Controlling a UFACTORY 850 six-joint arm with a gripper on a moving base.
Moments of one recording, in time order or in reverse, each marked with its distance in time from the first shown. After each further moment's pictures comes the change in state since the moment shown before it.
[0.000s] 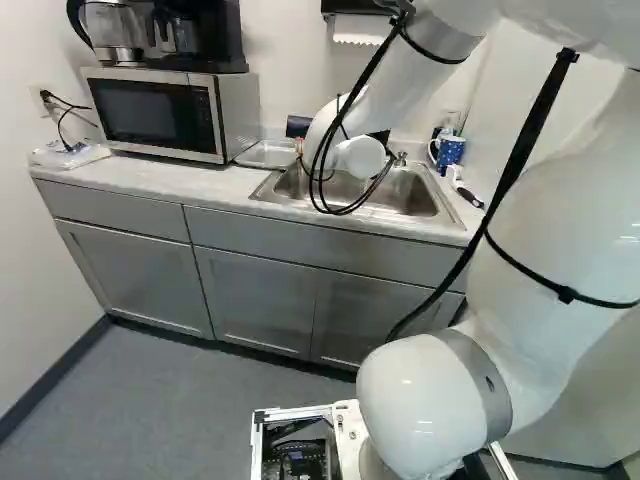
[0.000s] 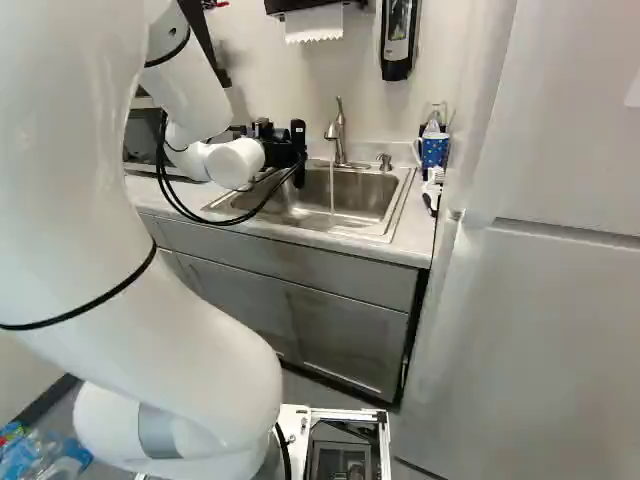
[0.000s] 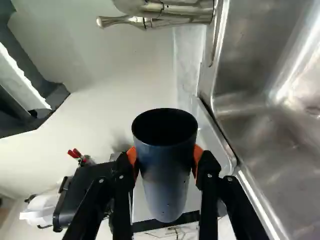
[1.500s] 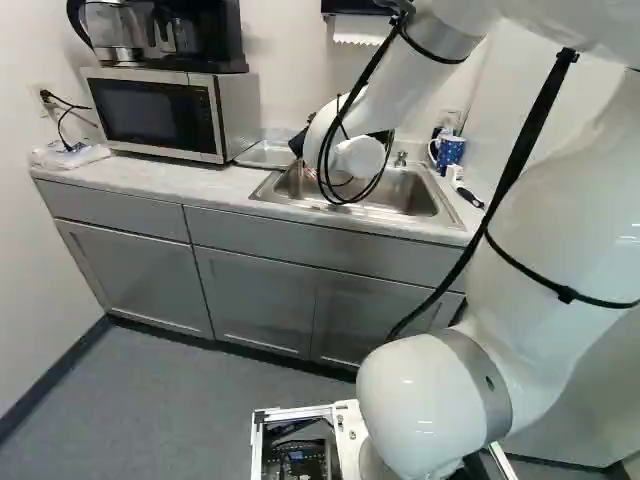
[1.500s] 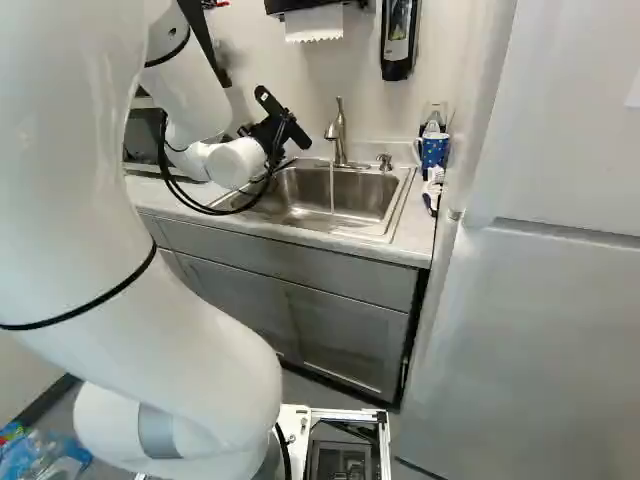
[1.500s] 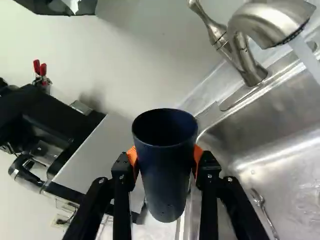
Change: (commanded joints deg) arm 0.0 0.0 0.0 0.0 0.0 -45.1
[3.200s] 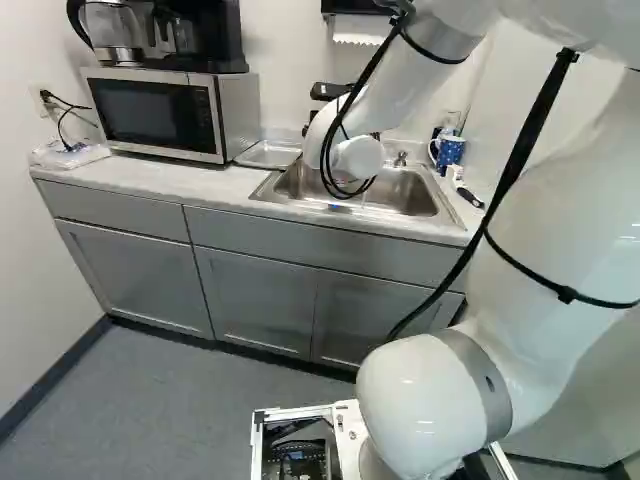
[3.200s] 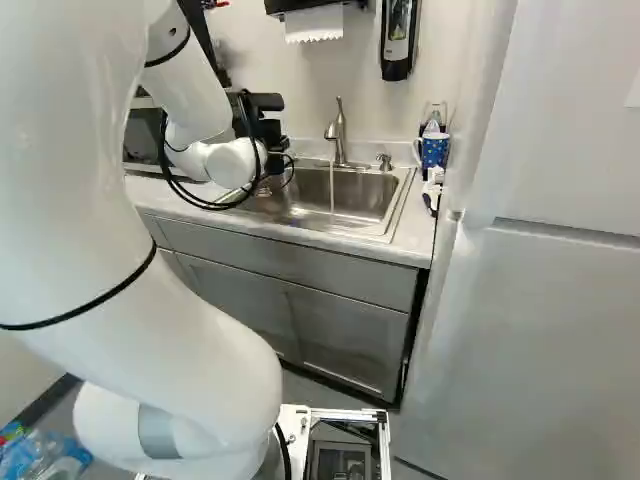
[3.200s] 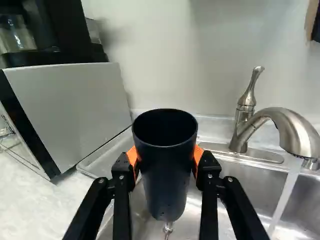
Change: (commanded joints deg) arm 0.0 0.0 0.0 0.0 0.0 -45.2
